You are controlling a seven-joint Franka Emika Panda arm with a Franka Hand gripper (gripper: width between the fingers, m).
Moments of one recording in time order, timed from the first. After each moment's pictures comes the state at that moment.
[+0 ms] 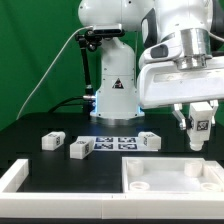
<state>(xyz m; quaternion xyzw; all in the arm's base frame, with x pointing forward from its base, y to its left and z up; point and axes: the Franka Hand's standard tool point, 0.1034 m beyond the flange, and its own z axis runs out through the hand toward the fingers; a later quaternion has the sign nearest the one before) 0.535 0.116 0.102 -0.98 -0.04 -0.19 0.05</state>
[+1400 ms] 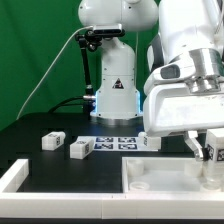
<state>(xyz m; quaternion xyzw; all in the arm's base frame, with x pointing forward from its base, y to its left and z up) 0.620 0.119 0.074 -0.96 -0.09 -0.28 0.04</state>
